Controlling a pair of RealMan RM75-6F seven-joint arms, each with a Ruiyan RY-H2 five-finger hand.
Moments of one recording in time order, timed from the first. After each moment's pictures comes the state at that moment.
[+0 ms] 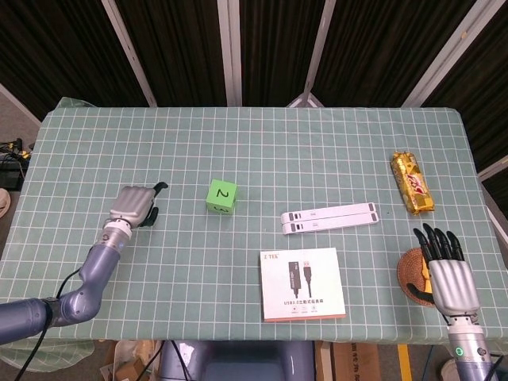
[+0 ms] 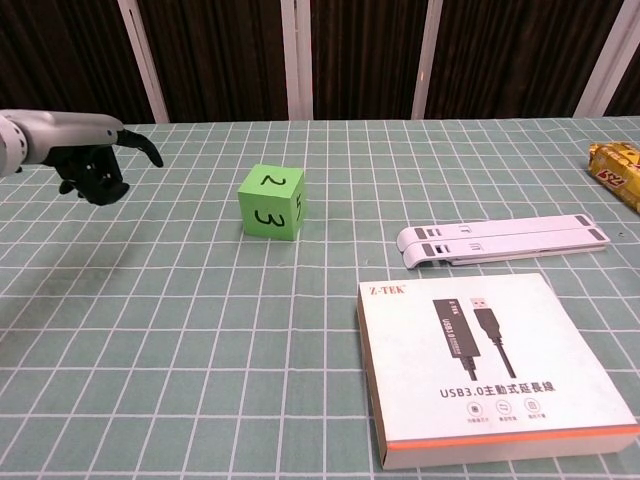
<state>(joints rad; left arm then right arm) -0.84 -1.38 -0.20 -1.60 0.61 0.92 0.63 0.11 -1.20 0.07 -1.65 -1.46 1.43 -0.22</state>
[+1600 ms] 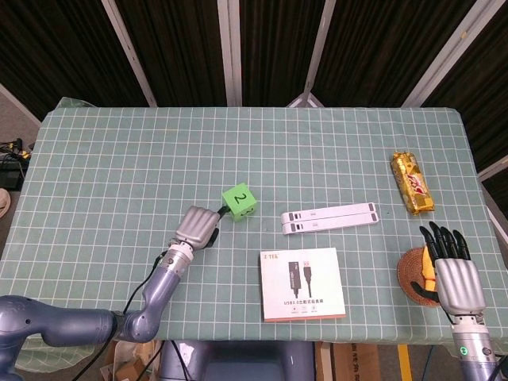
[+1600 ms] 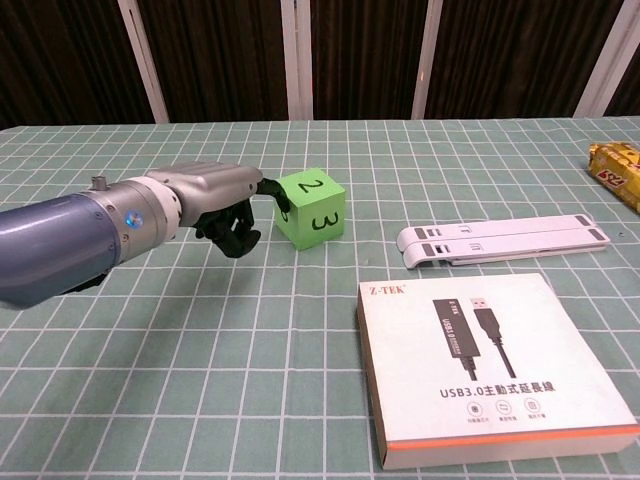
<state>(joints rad) -0.95 -1.72 -0.18 -1.53 0.70 1.07 0.73 0.11 -1.19 0.08 -1.65 -1.44 1.44 -0.20</state>
